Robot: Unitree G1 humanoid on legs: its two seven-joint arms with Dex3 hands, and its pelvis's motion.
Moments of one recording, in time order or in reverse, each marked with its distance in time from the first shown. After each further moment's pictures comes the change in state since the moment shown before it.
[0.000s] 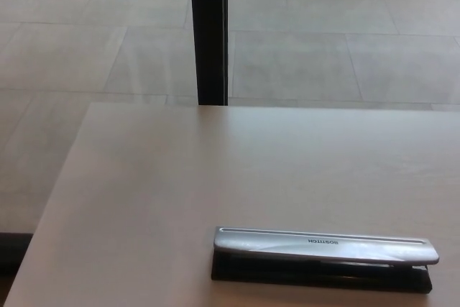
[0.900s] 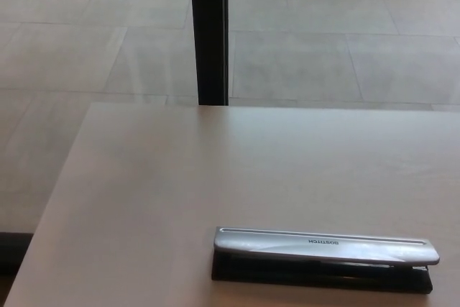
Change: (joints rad) left_arm -0.029 0.075 -0.027 0.082 0.074 0.001 -0.219; right_arm 0.064 -0.024 0.256 0.054 -0.082 0.029 0.039
